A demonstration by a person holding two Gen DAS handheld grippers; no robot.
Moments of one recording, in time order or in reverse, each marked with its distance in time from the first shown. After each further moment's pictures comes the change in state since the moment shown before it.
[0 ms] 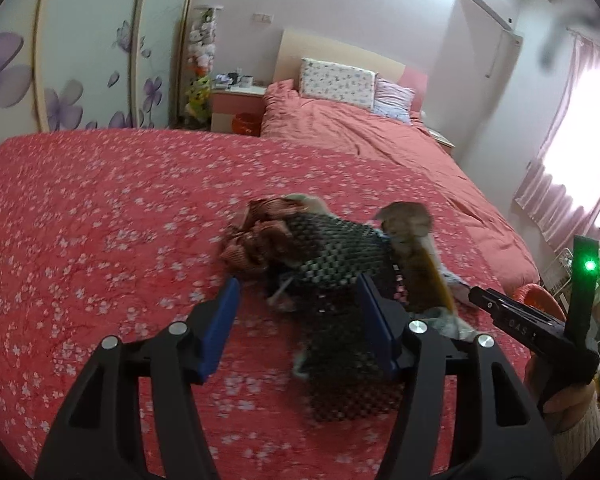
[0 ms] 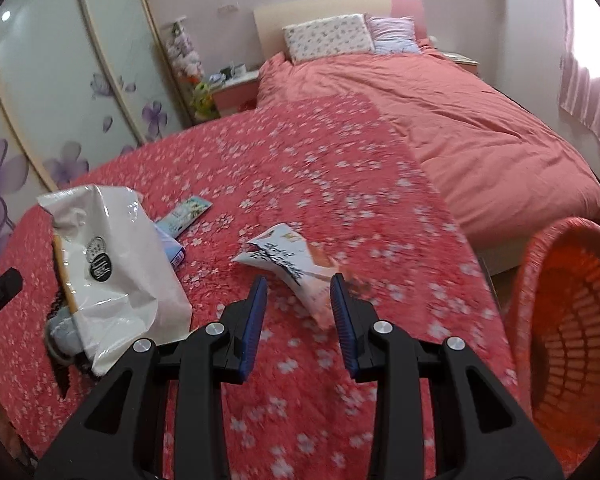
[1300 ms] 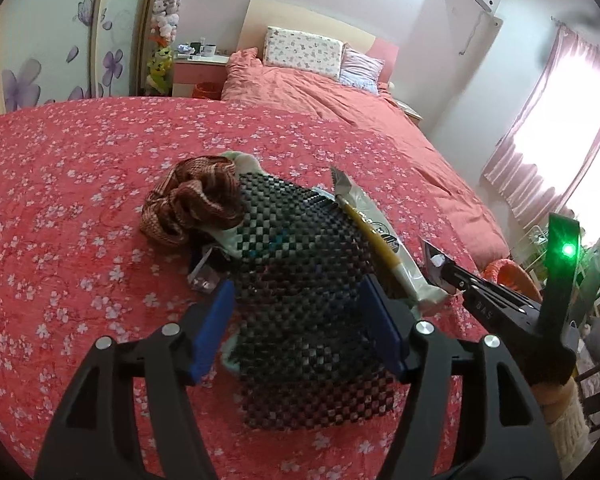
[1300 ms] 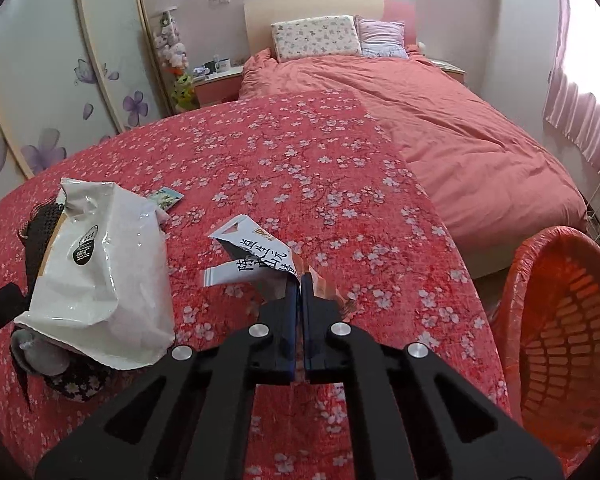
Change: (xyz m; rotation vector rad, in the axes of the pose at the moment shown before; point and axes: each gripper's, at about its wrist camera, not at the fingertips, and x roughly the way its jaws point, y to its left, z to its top) left arm 0.044 -0.040 -0.016 0.028 0.118 -0.137; right arm 0.006 0.002 -0.001 -0.019 -0.014 -0.098
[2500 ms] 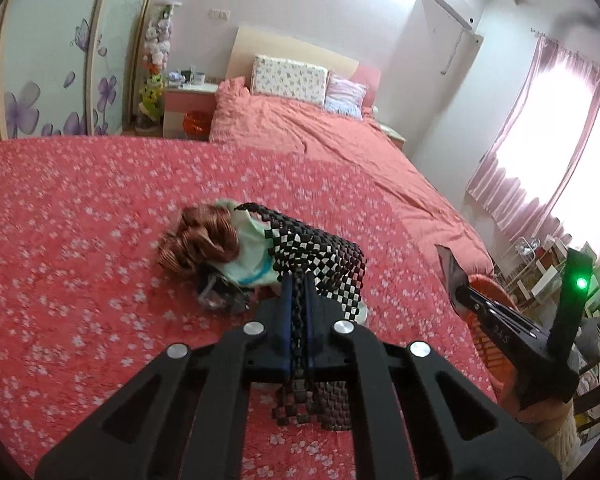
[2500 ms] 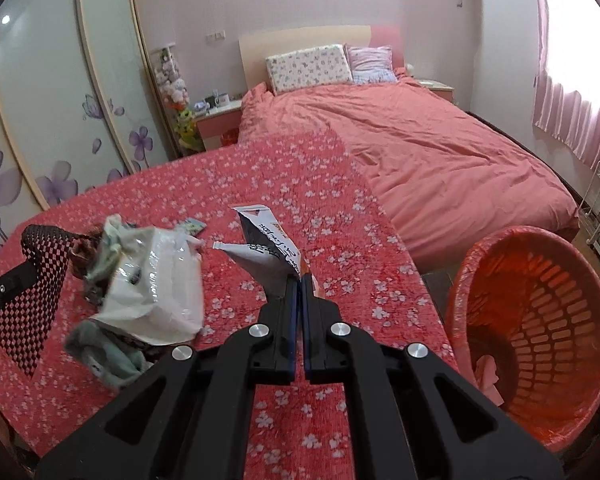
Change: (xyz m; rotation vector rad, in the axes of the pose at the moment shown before) left arm -0.073 -0.007 0.010 0.018 -0.111 -0.040; right arm -0.074 -0.019 -0.010 0.061 -0.138 0.025
